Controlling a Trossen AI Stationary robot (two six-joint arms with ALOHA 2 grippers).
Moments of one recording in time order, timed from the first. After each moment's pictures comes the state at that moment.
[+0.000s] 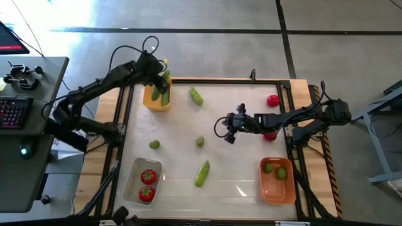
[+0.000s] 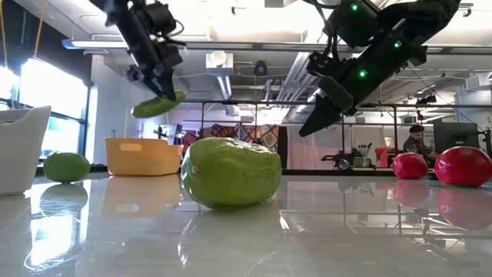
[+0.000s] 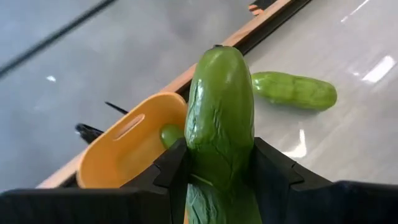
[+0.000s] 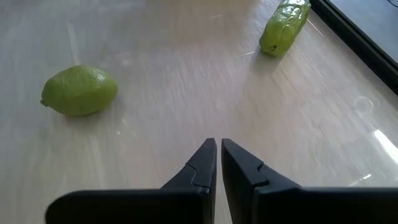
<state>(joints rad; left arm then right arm) 0.77 1.33 1.14 -0.70 -0.11 -0.03 -0.04 1.44 0.67 0.04 0.33 0.15</state>
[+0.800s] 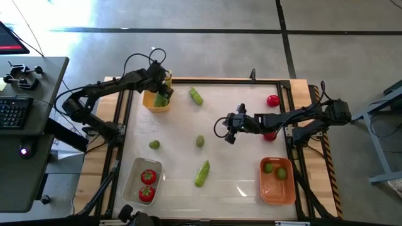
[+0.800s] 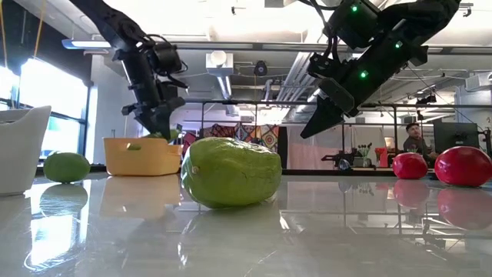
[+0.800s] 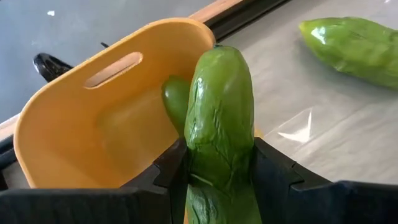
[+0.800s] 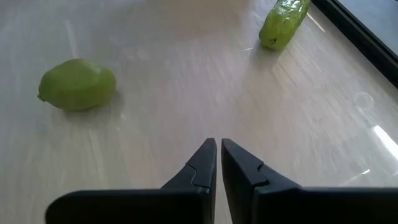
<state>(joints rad) 0.79 1.48 0.97 -0.53 -0.16 -0.17 -0.04 1.44 0.67 0.02 0.33 0.15</state>
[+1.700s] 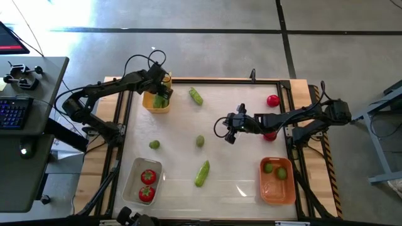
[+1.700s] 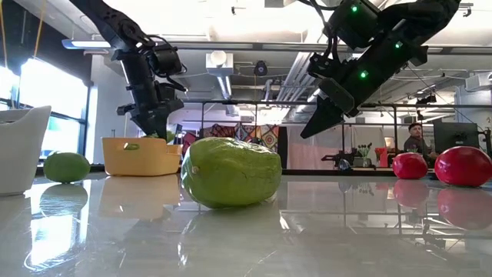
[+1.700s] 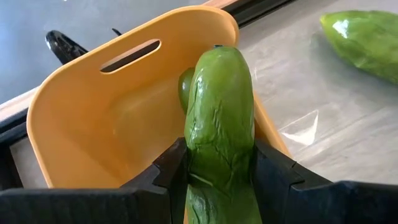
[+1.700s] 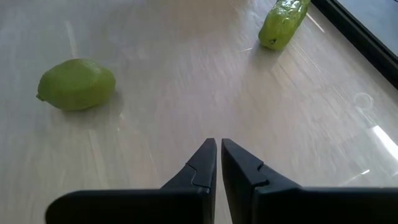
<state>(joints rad) 0.78 1.48 0.96 -0.56 -0.21 -0.23 -0.04 1.44 0.67 0.02 0.33 0.15</state>
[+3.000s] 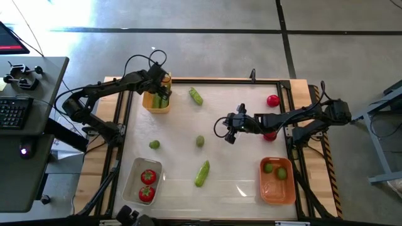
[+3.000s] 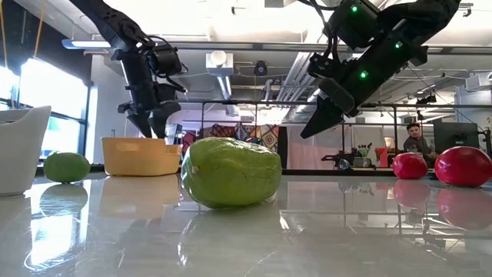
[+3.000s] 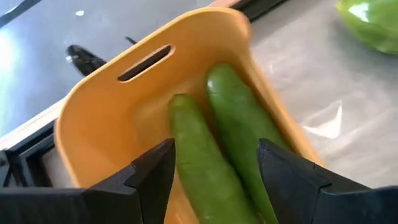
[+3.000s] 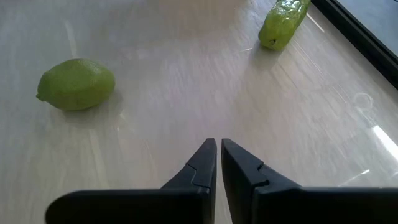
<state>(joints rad) 0.78 1.48 0.96 -0.57 -0.25 -0.14 -0.04 1.44 0.67 0.02 0.33 0.15</state>
